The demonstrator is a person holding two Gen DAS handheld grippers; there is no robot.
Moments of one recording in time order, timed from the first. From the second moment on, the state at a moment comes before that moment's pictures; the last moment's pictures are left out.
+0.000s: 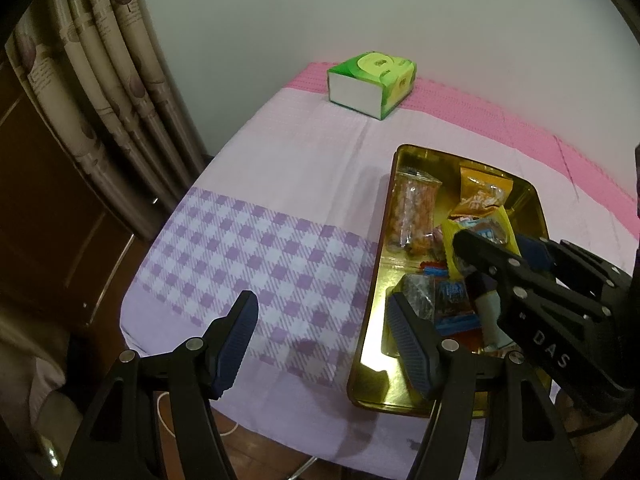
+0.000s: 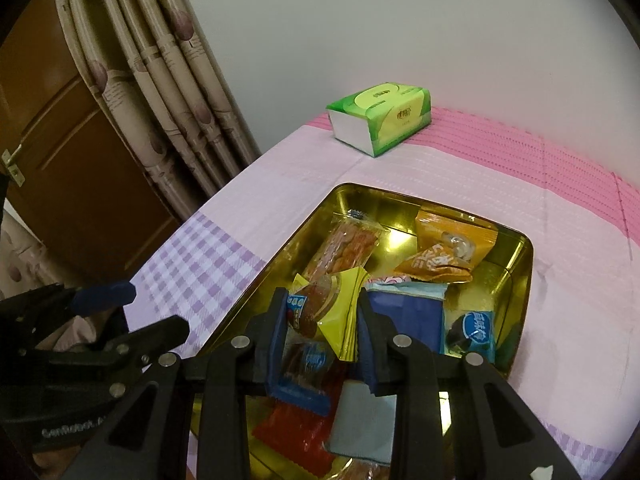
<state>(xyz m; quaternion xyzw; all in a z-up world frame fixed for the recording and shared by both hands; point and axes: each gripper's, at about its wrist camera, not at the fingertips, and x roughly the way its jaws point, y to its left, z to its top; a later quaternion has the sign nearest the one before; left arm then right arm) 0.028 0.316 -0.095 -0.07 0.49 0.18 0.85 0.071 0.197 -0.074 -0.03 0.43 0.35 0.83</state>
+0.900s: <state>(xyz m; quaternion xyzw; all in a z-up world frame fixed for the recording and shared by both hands) 0.029 0.313 -0.093 -0.06 0.48 0.17 0.86 0.068 0.199 -0.054 -0.03 0.39 0.33 0.86</state>
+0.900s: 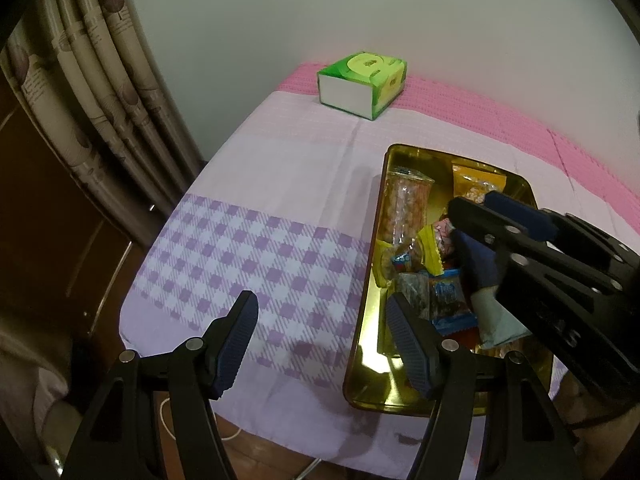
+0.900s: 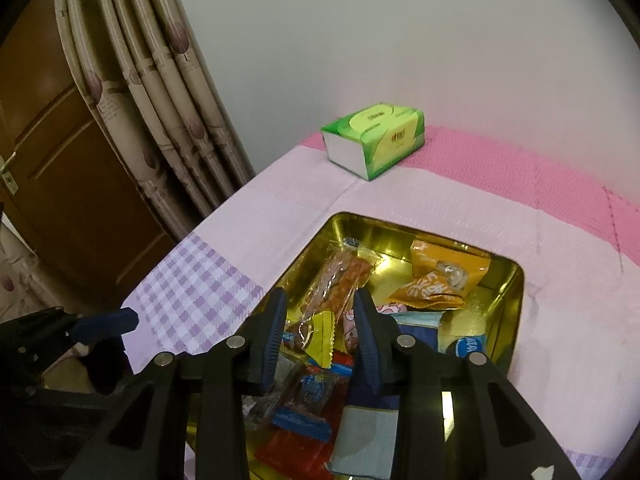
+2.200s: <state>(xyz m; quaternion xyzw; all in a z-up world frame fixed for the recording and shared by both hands) -0.079 0.273 0.053 -0.01 0.17 0.26 0.95 -0.064 0.097 0.047 -0.06 0.18 0.23 0.95</state>
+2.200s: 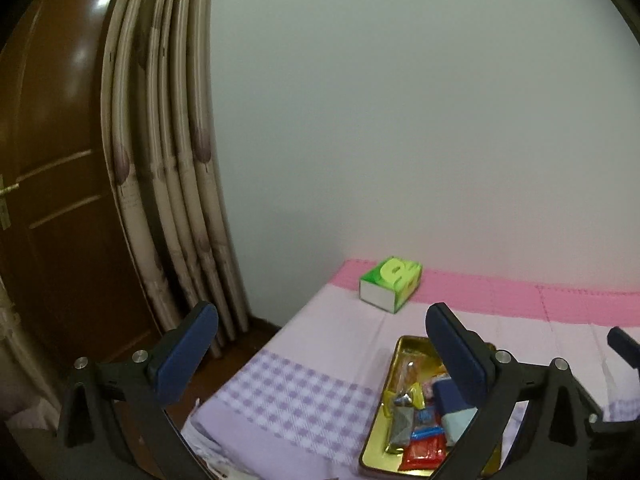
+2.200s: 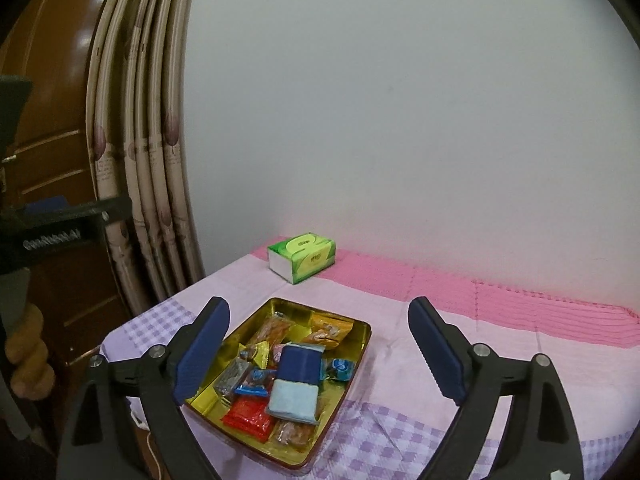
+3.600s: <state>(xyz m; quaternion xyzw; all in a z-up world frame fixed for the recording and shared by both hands) -0.095 0.261 0.079 -0.03 0.17 0.19 0.97 -0.091 0.088 0.067 -0.06 0.16 0.23 0.96</state>
